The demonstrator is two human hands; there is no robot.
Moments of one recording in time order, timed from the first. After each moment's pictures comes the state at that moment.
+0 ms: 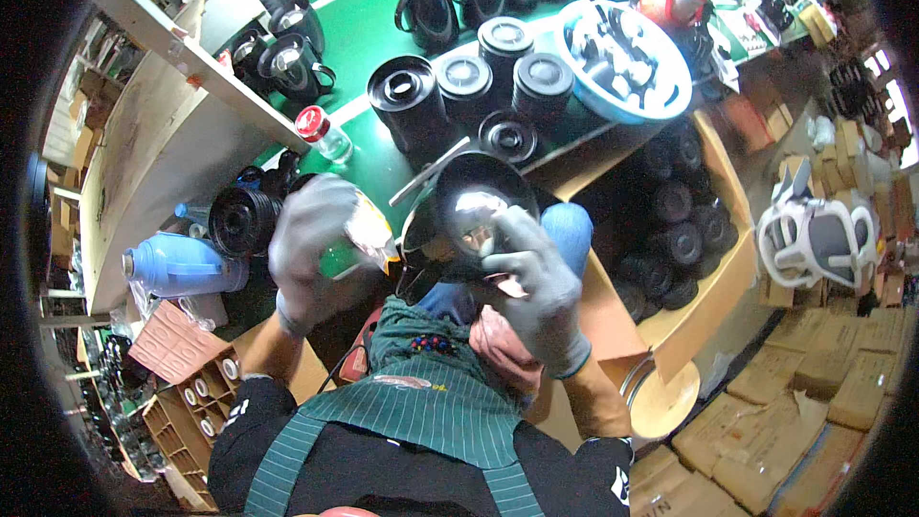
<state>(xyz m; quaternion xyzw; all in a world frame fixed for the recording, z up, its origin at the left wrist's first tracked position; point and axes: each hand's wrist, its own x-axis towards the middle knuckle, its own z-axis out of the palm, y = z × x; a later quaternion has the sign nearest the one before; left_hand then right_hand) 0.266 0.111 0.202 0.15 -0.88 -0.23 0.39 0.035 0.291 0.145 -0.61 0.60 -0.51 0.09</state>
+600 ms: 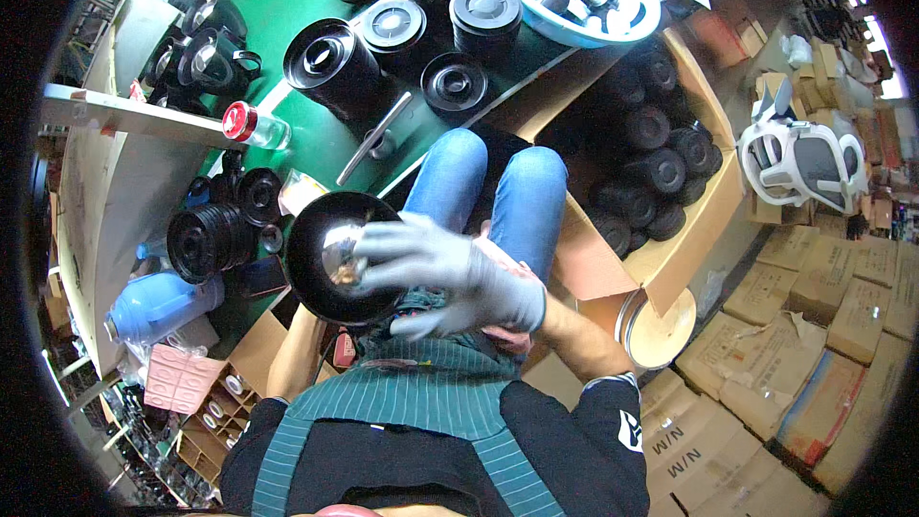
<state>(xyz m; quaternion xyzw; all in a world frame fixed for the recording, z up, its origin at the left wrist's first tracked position) 0.324 0.122 -0.052 0.27 -0.43 -0.85 0.11 0.026 0.247 0.110 -0.71 0.36 -0.52 0.31</state>
